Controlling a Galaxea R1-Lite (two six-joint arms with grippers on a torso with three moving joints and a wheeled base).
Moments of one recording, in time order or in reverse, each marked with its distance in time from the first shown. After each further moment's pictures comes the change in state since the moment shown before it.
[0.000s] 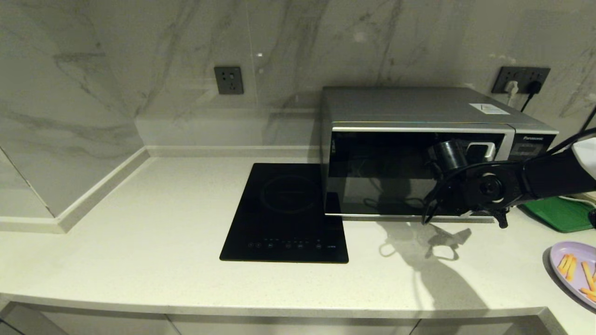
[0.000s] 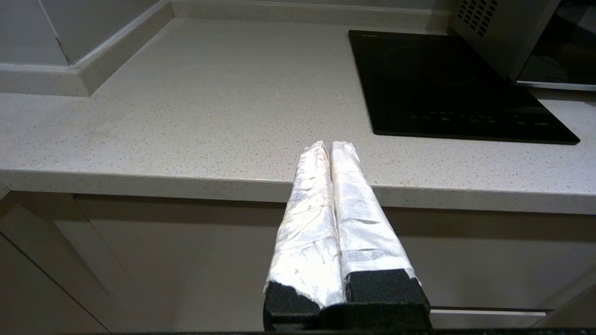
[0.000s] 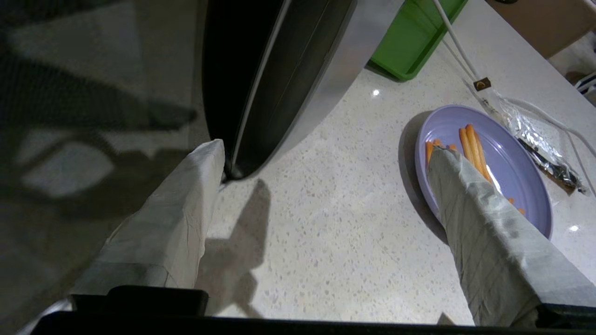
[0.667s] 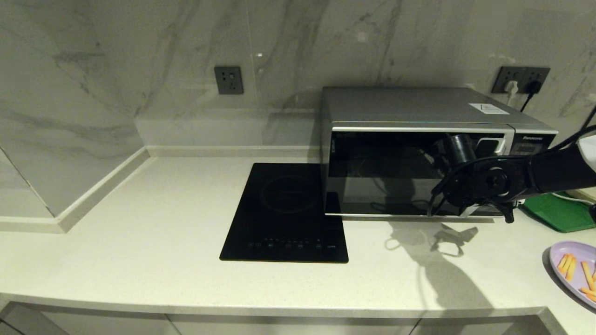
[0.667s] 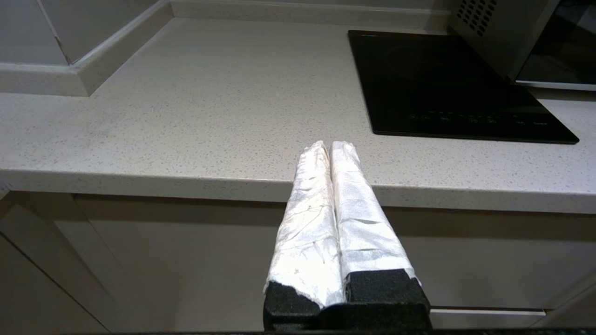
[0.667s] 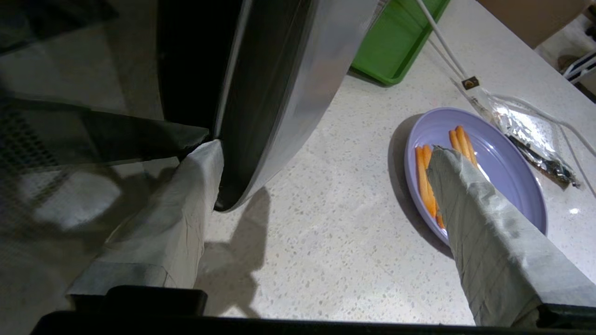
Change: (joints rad) left arm 0.000 0.000 0.000 0.000 0.000 0.001; right arm -0.058 0.011 -0.042 0.000 -0.004 0.000
